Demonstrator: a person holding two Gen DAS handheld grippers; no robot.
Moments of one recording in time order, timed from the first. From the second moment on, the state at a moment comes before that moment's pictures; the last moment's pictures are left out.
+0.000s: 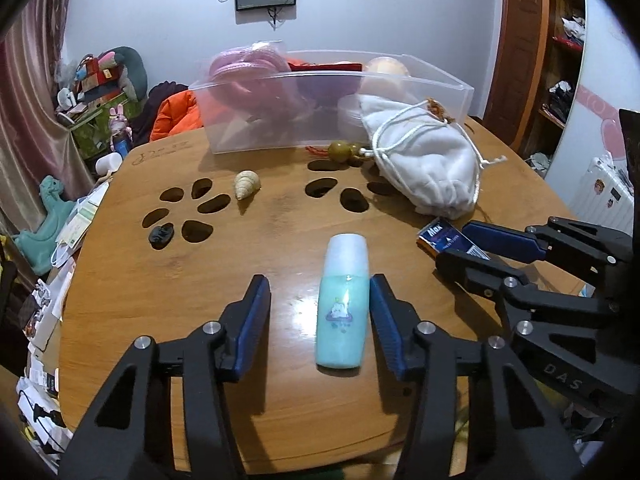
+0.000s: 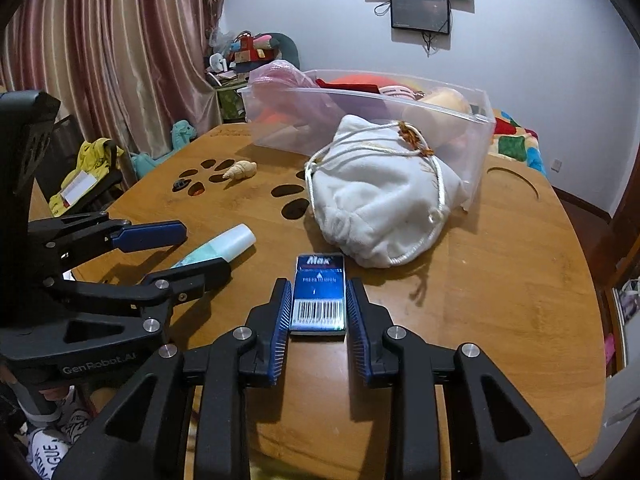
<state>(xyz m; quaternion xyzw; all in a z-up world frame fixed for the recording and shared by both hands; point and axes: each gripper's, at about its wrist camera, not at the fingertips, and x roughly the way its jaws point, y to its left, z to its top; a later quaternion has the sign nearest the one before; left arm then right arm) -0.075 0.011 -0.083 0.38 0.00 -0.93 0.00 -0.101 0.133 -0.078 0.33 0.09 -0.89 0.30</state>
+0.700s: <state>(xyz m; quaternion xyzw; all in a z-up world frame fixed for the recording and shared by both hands) -0.071 0.018 -0.083 0.36 0.00 -0.93 0.00 -0.105 0.148 -0.070 0.36 0.01 -0.88 0.31</state>
